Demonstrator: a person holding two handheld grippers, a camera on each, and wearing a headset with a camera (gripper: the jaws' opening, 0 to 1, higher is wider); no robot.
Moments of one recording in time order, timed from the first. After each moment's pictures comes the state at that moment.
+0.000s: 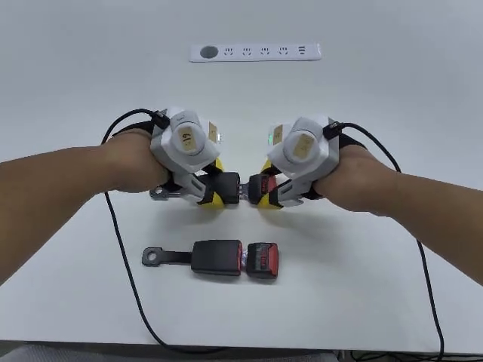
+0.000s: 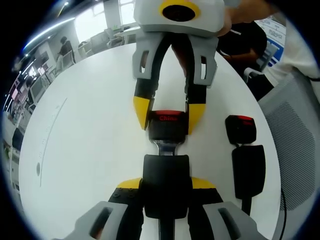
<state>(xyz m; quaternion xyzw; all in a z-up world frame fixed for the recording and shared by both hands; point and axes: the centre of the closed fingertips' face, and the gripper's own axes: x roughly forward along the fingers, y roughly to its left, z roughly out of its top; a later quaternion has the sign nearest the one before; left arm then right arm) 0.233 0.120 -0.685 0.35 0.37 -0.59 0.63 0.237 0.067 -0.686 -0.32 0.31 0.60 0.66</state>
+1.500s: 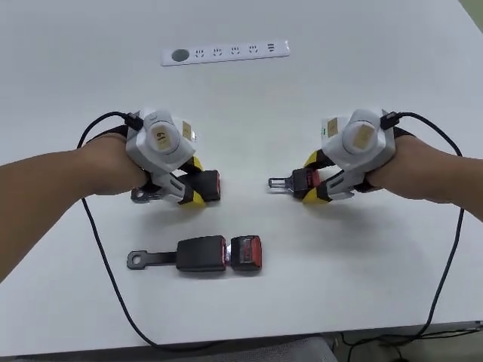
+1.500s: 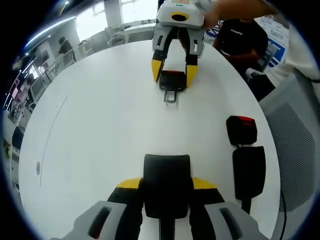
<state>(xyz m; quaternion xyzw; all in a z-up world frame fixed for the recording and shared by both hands) 0.241 0.123 -0.692 0.35 0.38 -0.59 0.63 0.237 -0.039 -0.693 -0.32 0.34 0.56 0.68</state>
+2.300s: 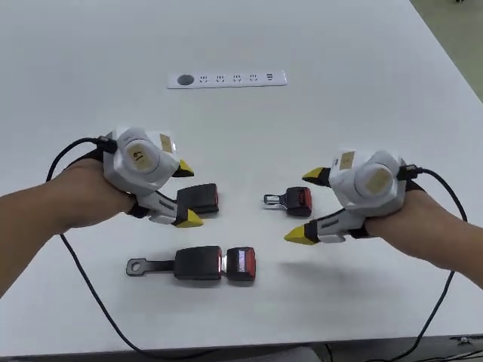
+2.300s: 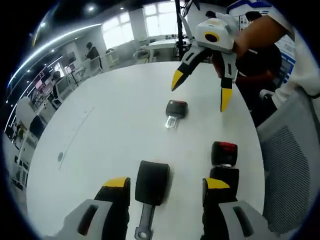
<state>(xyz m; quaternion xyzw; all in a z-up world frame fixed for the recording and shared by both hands) 0.204 0.135 -0.629 0.30 0.32 -0.52 0.73 0.176 -0.017 -0.633 -0.24 0.29 0.51 0.78</state>
